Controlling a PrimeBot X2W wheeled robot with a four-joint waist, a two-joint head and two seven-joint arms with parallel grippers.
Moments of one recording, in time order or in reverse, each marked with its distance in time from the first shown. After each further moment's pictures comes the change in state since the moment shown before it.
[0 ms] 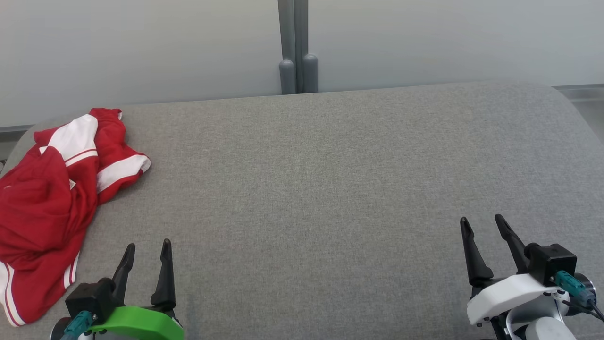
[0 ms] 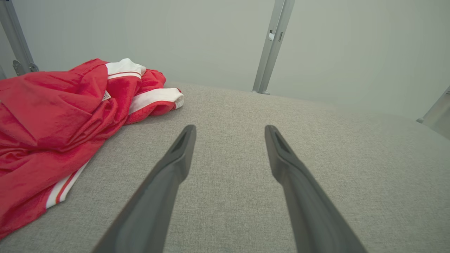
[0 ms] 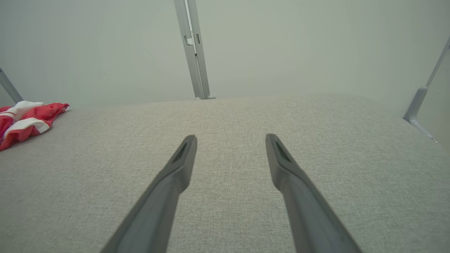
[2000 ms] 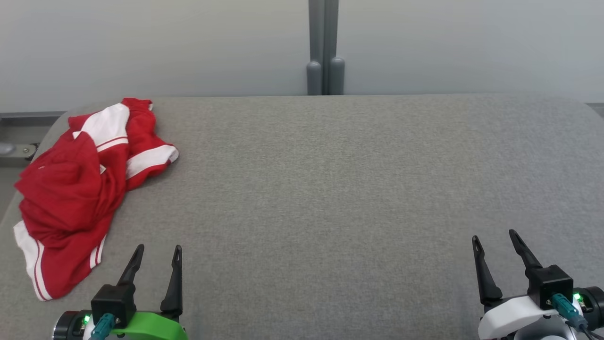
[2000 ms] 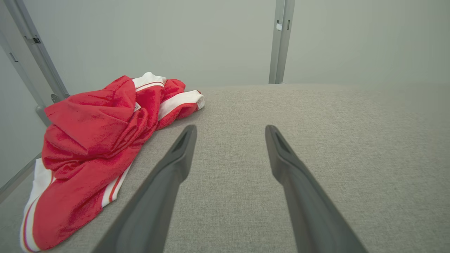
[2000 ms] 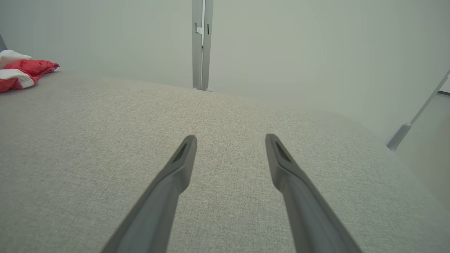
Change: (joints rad) left arm -0.012 0.004 -0.012 0.063 0.217 -0.002 -0.069; right arm 0.060 0.016 -0.078 0.013 -0.224 0.000 -0.070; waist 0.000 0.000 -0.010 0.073
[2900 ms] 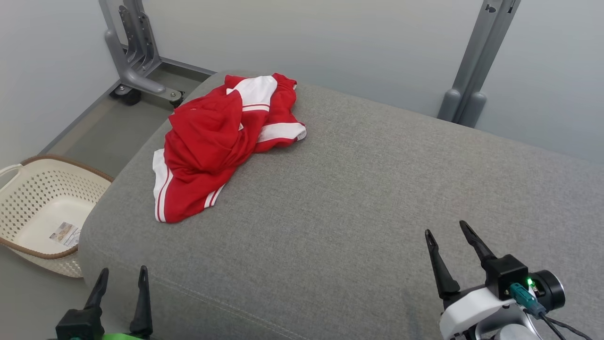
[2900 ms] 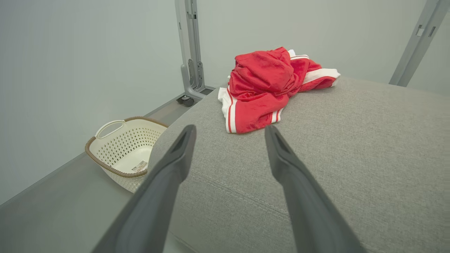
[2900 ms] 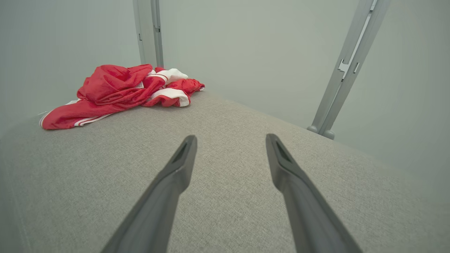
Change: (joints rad) left arm 0.090 0.020 0.121 -0.031 0.001 0.000 0.000; right arm -0.082 0.031 0.158 0.042 0.034 0.000 0.000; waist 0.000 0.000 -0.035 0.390
